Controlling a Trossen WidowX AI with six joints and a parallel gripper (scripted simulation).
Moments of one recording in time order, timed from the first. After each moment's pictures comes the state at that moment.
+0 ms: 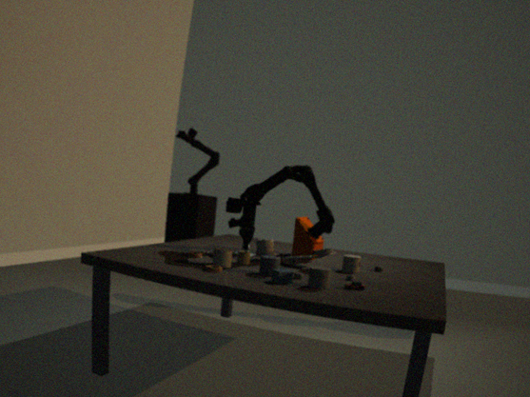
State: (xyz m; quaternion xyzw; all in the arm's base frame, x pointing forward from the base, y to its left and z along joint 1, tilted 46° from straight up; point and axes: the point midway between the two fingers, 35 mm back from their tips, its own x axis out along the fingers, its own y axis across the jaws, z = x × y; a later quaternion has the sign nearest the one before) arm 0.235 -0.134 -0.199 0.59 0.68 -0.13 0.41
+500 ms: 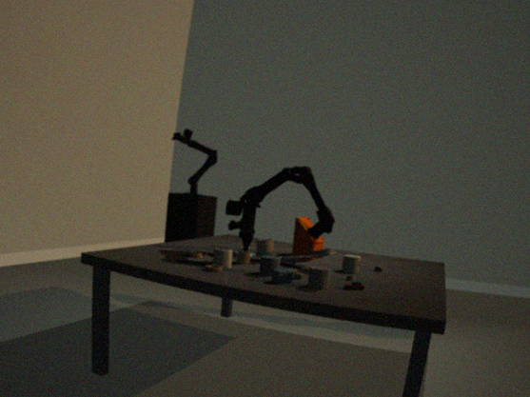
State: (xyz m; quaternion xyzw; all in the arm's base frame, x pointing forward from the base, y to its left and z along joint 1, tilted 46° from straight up) arm 0.235 -0.126 -0.206 0.59 0.68 -0.13 0.41
